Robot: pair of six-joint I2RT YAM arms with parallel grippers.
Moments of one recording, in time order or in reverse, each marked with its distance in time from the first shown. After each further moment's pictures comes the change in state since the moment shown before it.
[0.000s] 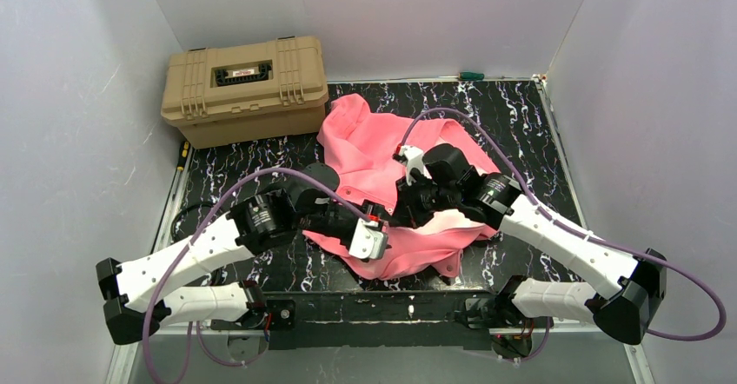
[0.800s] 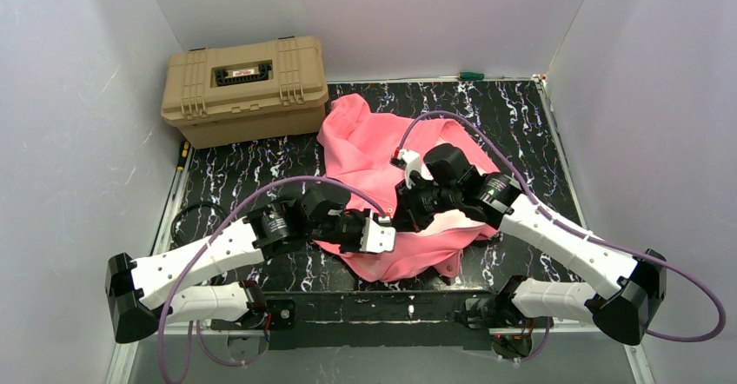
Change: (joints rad) left arm 0.000 0.014 -0.161 0.022 -0.200 -0.155; right arm -0.008 0.000 -0.002 -0.022 -0.115 -0.045
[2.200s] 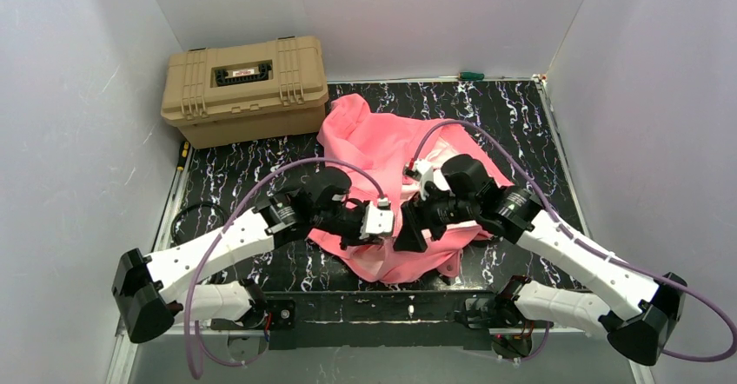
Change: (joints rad) left arm 0.121 0.090 -0.007 0.023 0.202 -0.100; right arm -0.013 -0.143 -0.111 -0.023 -0.049 -0.040
